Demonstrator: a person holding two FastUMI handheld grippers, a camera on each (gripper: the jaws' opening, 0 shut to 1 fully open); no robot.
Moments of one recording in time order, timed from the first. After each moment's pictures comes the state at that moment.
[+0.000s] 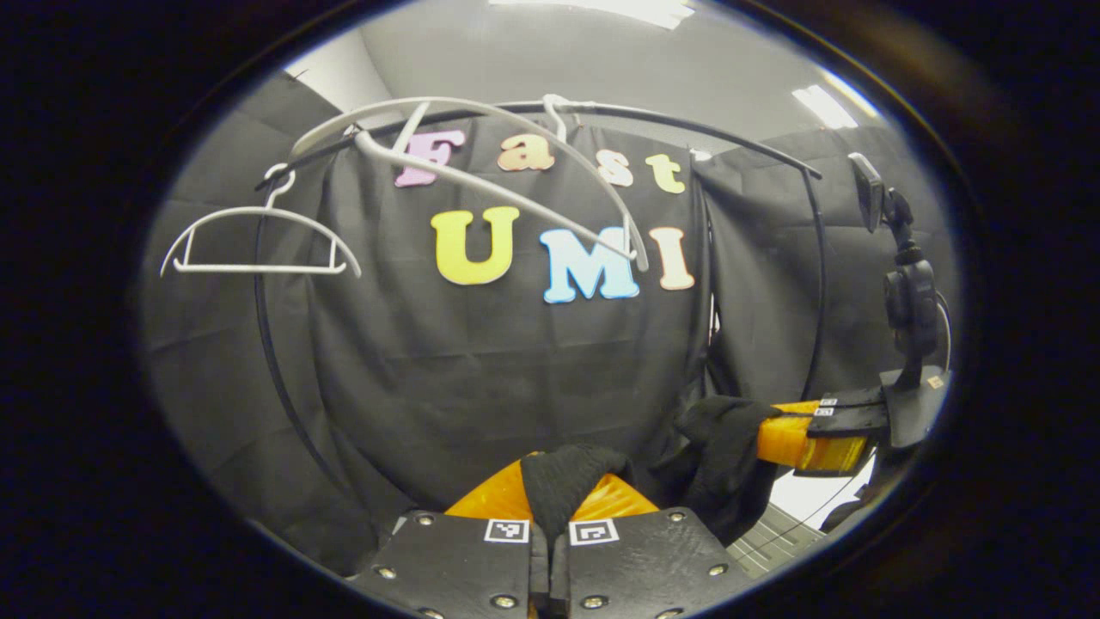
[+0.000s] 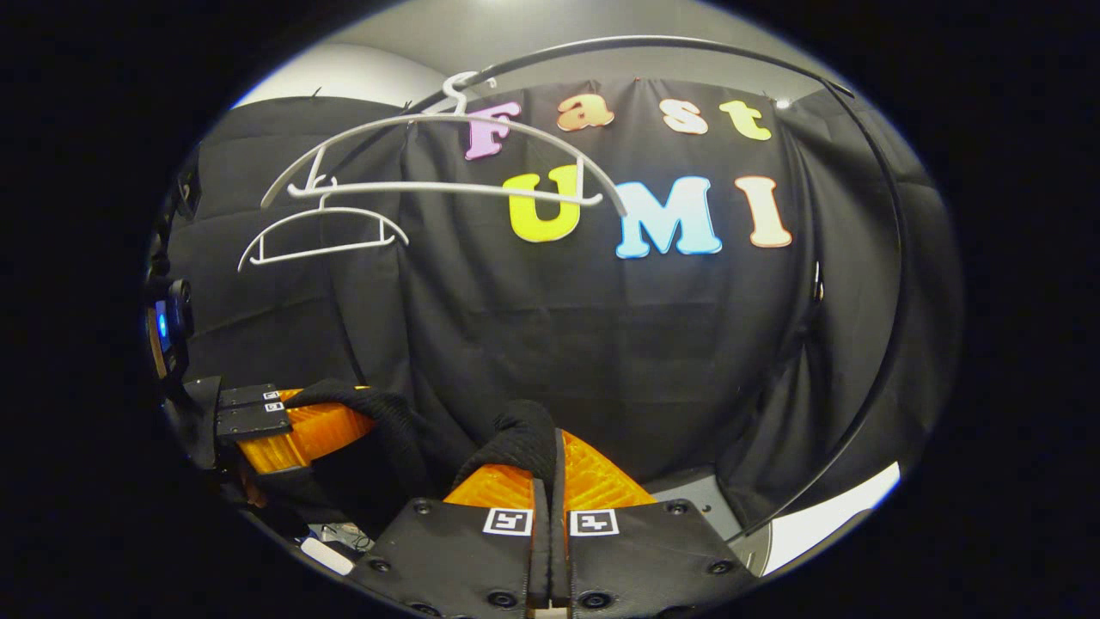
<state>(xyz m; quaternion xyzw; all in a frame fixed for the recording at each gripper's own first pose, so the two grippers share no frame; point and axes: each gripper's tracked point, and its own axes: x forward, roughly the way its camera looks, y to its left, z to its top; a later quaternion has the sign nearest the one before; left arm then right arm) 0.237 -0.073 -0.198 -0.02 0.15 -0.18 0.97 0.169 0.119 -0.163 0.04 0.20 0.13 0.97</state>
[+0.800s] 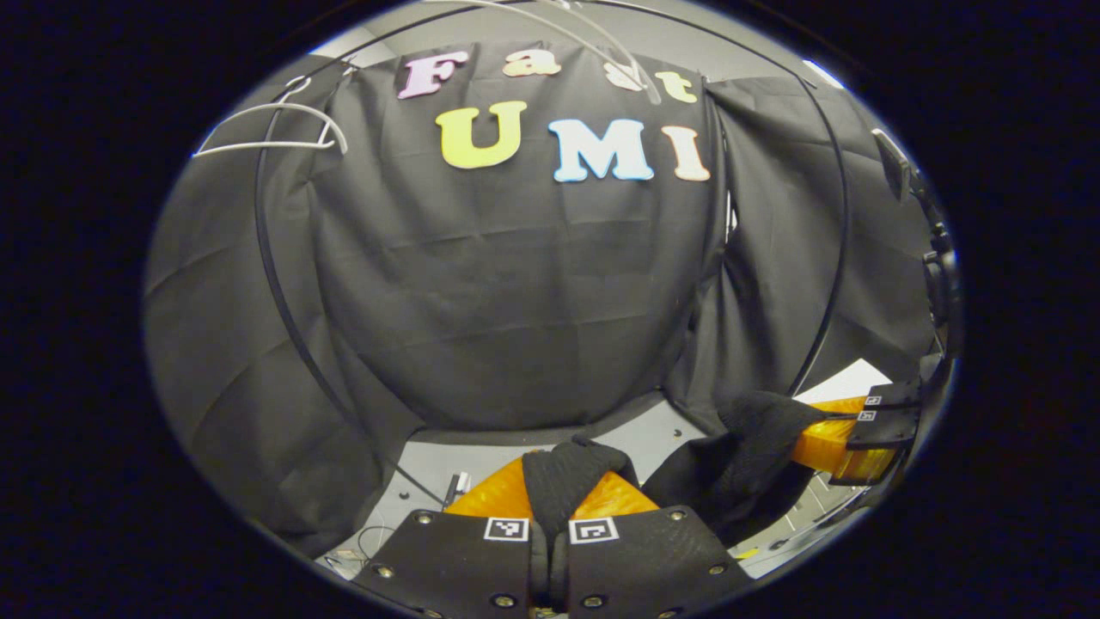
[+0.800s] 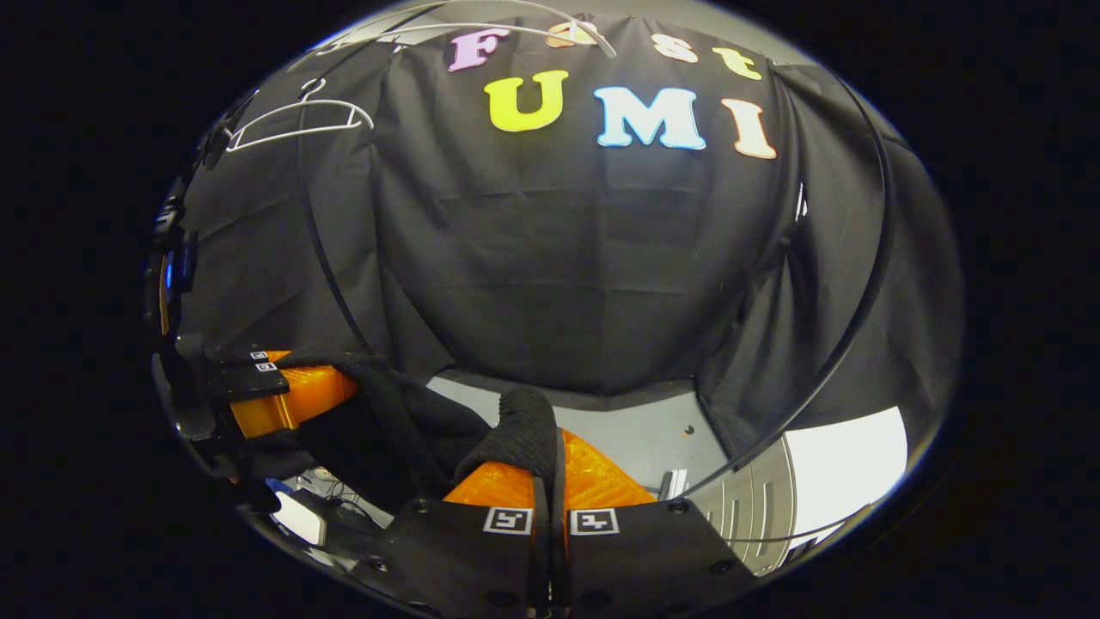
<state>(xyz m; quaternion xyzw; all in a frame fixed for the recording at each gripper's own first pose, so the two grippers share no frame) 0.199 -0.077 -0.380 0.02 0.31 -0.15 0.94 0.107 0.114 -0.337 0.00 0.34 0.08 0.94</state>
